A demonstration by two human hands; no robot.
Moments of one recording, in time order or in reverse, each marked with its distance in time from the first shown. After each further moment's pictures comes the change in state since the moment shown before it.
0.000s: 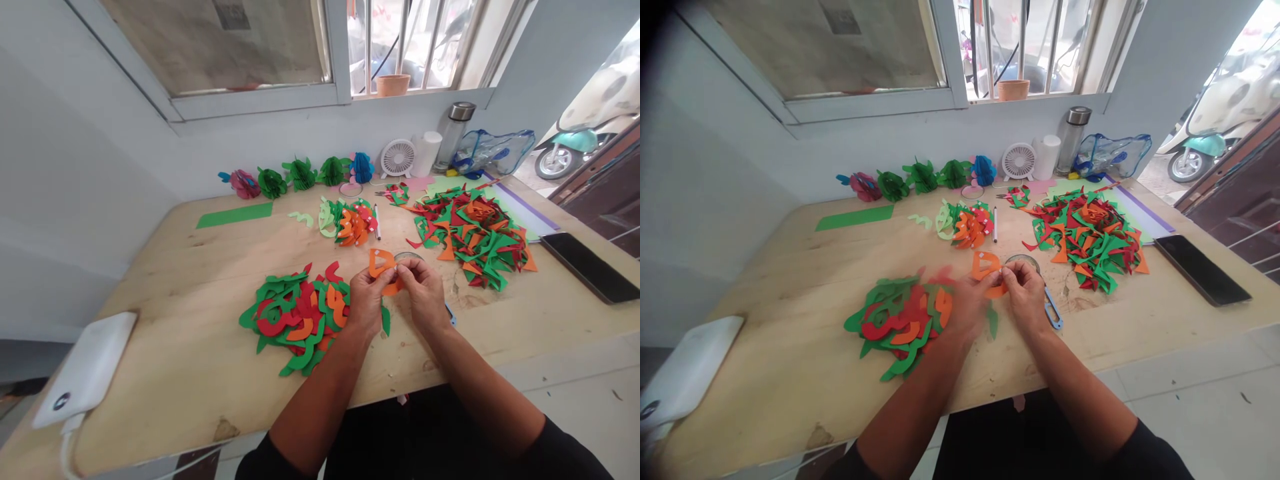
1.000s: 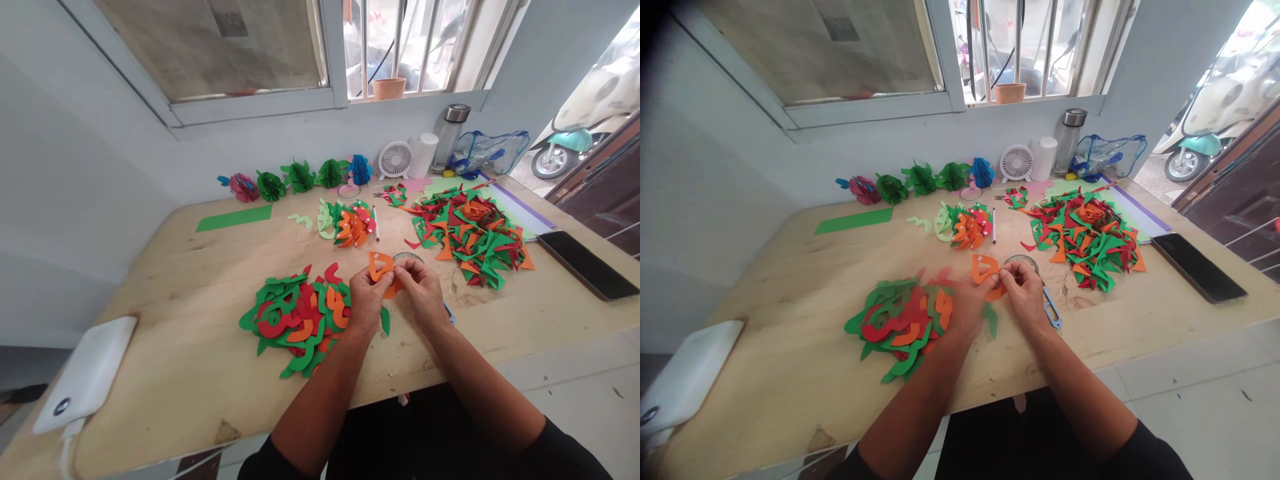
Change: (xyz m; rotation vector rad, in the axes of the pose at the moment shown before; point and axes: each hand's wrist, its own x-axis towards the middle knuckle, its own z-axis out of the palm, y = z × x) left_hand 0.002 -0.001 -0.002 0.178 0.001 0.121; right_hand 0.001 0.001 -0.006 -0.082 -0.073 -0.003
